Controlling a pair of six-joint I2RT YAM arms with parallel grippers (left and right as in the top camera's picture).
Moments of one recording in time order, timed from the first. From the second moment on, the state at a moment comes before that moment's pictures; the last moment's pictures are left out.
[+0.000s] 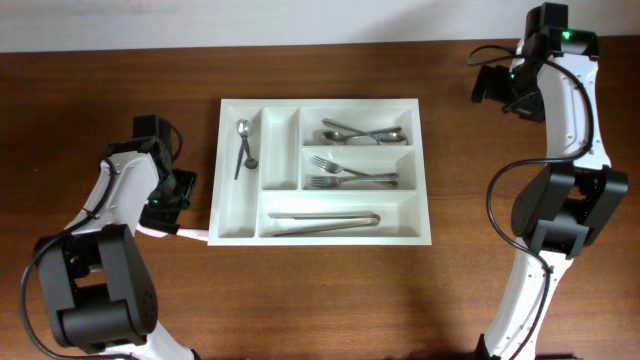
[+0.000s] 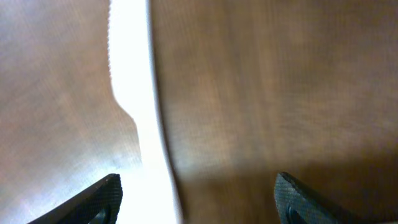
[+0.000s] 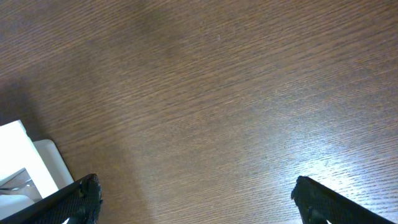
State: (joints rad) left arm 0.12 1.85 1.25 -0.96 -0.09 -1.21; right arm -0.20 2.34 2.30 -1.27 -0.04 0.18
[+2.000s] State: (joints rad) left arm 0.12 1.83 1.04 -0.92 -0.21 -1.46; right arm -0.20 2.34 2.30 -1.27 -0.04 0.18
